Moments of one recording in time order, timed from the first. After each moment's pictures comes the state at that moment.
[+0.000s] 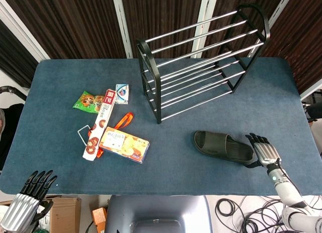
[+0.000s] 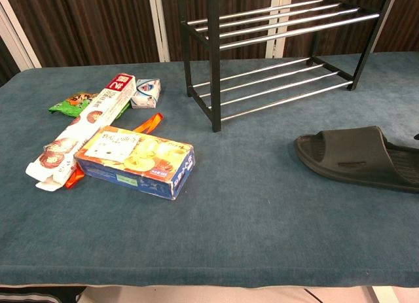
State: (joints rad) left arm 0.01 -1.31 0.18 -1.17 1.87 1.76 -0.07; right arm 0.44 -1.32 0.03 -1.30 -1.11 0.80 -0.03
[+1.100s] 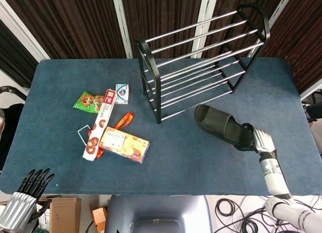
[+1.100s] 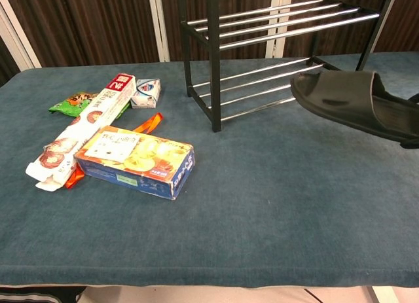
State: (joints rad) left arm 0.01 -1.29 0.17 -1.18 1.85 1.74 -0.11; right arm 0.44 -1.44 0.23 -1.26 -1.02 0.90 0.15
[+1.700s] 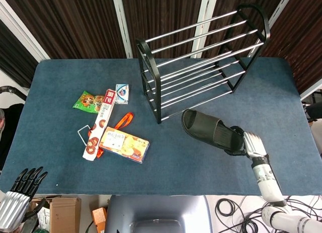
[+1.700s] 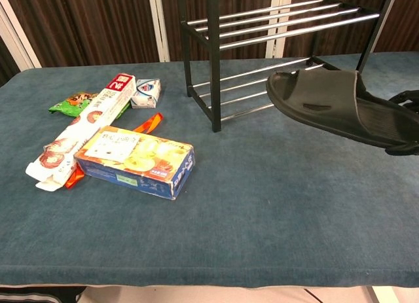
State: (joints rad) left arm 0.02 -1.28 0.16 -1.17 1.83 1.75 -0.14; right arm 0.39 -1.41 0.17 -1.41 -1.16 1.02 0.15
